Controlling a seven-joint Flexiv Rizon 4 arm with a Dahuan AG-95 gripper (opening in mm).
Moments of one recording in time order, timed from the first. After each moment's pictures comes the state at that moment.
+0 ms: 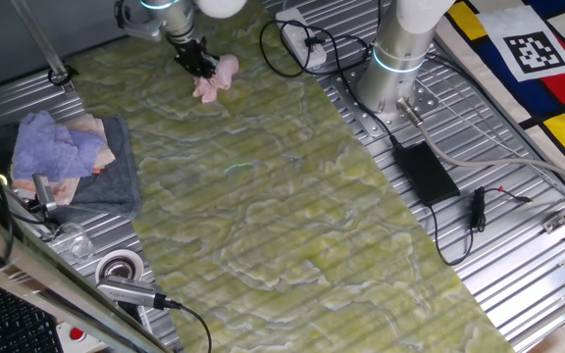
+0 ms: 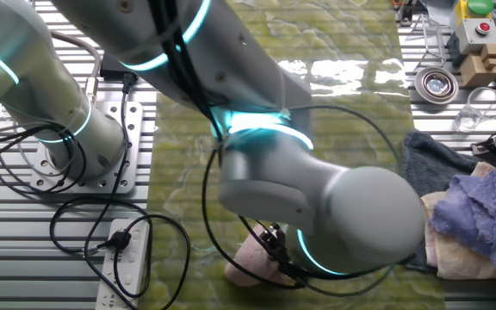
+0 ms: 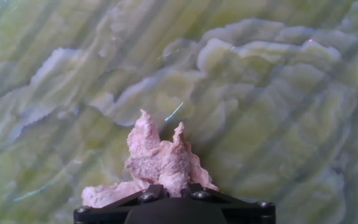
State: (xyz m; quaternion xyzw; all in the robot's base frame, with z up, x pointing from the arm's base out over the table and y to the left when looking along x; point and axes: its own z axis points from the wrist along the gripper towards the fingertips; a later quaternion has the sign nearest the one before) arm 0.428 -0.254 0.016 0.34 -0.93 -0.05 0.08
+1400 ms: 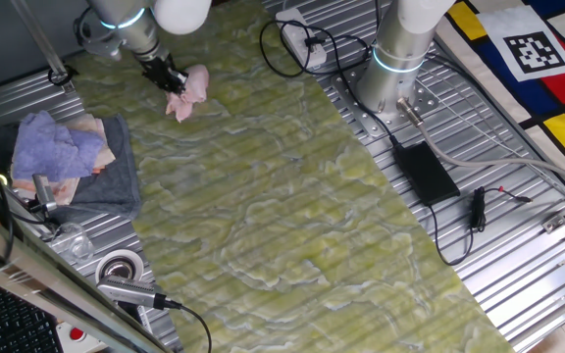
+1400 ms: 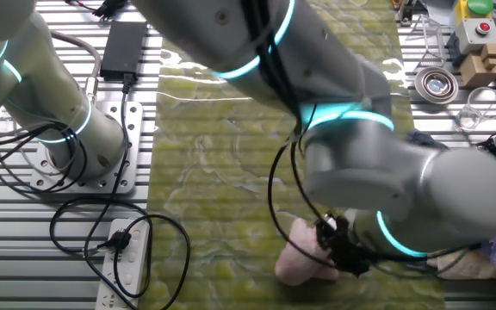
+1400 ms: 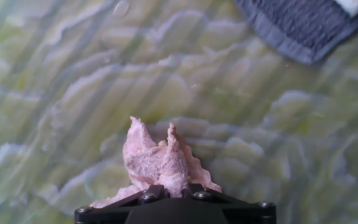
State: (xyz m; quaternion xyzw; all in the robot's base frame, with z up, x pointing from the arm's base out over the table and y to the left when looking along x) arm 0.520 -0.231 0.021 0.33 -0.94 -0.03 0.09
